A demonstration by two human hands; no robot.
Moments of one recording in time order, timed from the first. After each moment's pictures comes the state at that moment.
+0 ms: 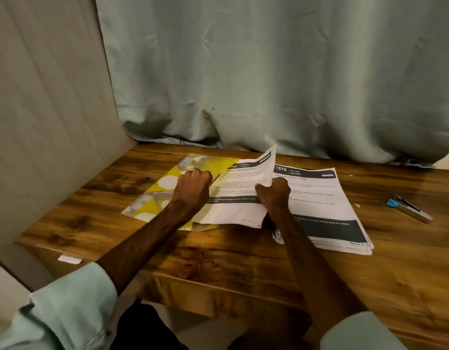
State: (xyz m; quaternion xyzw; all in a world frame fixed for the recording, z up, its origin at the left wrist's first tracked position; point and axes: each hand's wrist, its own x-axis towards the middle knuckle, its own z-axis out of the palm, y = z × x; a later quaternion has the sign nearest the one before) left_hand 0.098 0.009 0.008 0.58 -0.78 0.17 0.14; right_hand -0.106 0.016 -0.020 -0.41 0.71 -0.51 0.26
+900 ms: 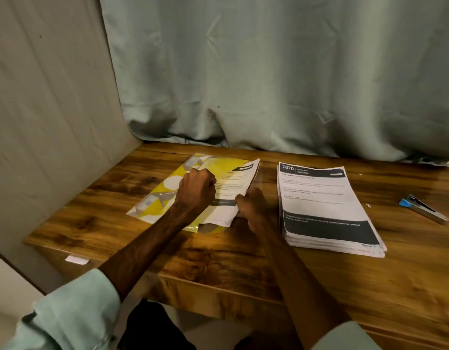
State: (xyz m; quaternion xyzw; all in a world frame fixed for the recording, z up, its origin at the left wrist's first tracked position) left_hand 0.110 -0.005 -0.007 0.56 -0.78 0.07 0.28; right_hand -0.041 0.008 -0.050 -0.41 0.67 -0.49 0.38
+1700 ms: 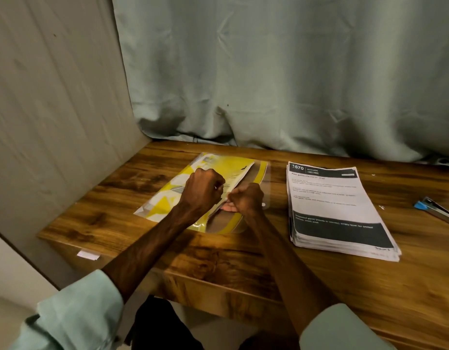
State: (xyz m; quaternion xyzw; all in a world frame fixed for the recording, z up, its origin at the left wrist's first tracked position) left_hand 0.124 0.000 -0.003 0.49 -0.81 0.04 0.31; right_hand -0.010 -0.013 -0.049 -0.36 0.61 -0.50 0.49
